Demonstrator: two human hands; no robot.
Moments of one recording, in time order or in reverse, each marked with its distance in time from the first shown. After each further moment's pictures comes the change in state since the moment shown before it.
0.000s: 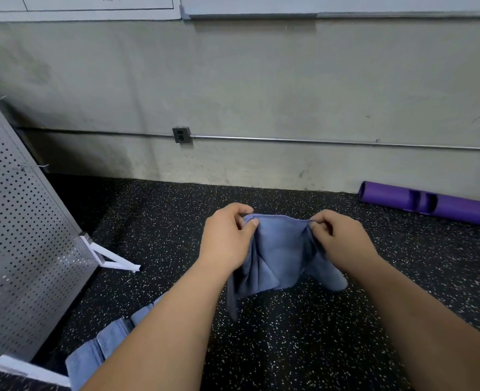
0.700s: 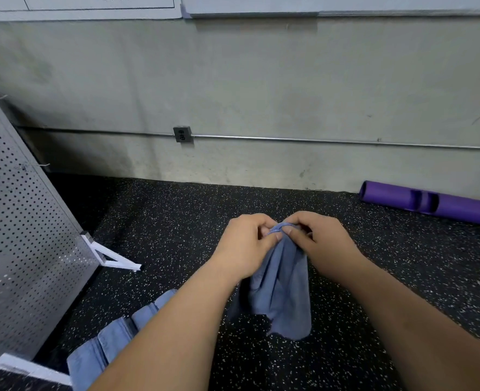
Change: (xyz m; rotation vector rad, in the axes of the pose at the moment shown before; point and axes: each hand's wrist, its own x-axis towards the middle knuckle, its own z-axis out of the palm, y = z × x) left_hand -0.009 0.010 0.014 0.008 -0.220 0.185; right_hand -0.014 -0.039 0.007 0.184 -0.143 -0.255
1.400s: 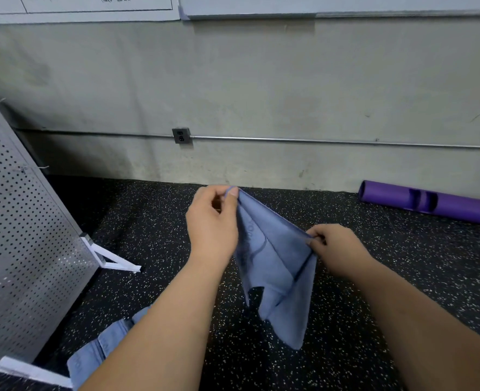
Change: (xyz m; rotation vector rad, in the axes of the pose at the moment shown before) left_hand 0.010 -0.007 -0.029 -0.257 0.643 -0.046; right_hand 0.004 0.056 -0.005 -0.296 -0.072 0.314
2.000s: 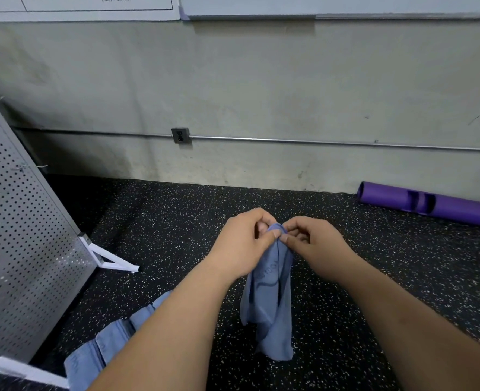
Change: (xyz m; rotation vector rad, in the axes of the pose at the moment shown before) left_hand -0.022 0.003 0.012 0.195 -0.683 0.045; right_hand -0.009 -0.035 0.005 0.416 -0.027 -0.241
